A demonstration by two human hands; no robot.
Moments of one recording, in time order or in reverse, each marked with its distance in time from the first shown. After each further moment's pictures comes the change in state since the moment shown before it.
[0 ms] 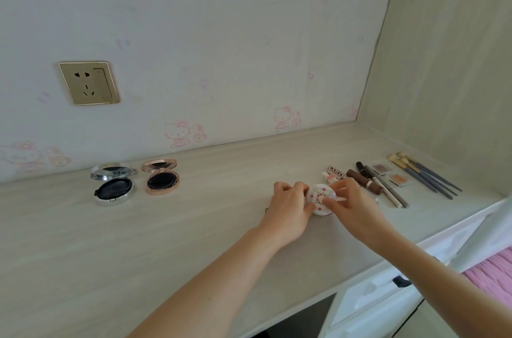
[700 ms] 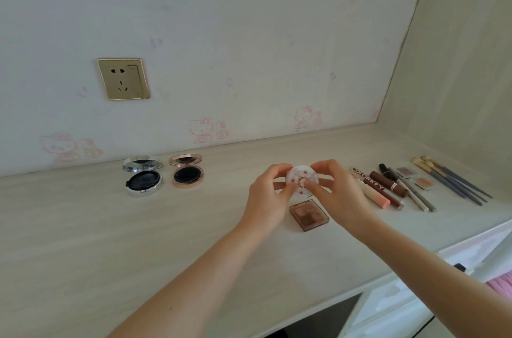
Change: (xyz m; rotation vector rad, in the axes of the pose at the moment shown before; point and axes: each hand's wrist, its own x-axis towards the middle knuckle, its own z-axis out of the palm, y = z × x) left_hand -0.028 -0.031 -0.059 -0.461 0.340 -0.059; right_hand -0.003 -0.067 0.041 0.346 -0.024 -0.150
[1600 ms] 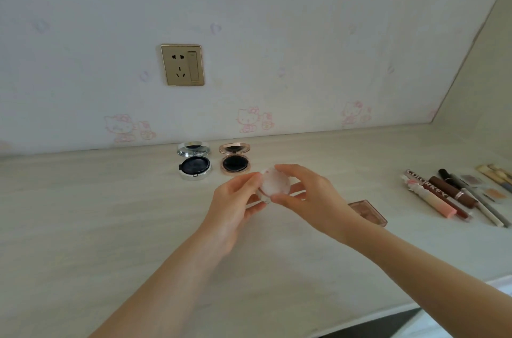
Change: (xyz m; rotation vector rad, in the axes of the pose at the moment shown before) left_hand -0.042 -0.019 -0.129 -0.528 0.138 -0.429; right_hand -0.007 -0.043 0.107 -0.204 -0.378 -0.225
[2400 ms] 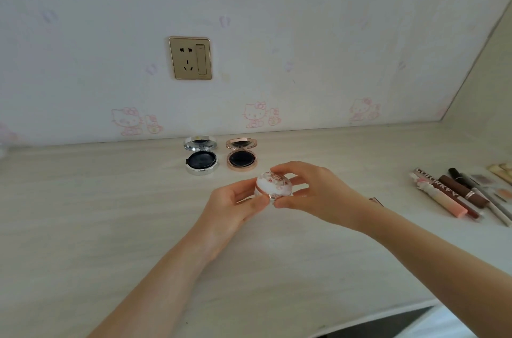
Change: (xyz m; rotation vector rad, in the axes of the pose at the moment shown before) left_hand -0.008 -0.008 -0.034 0.171 -0.215 0.112; right_hand 0.007 -0.017 -0.009 -0.067 -0.214 -0.027
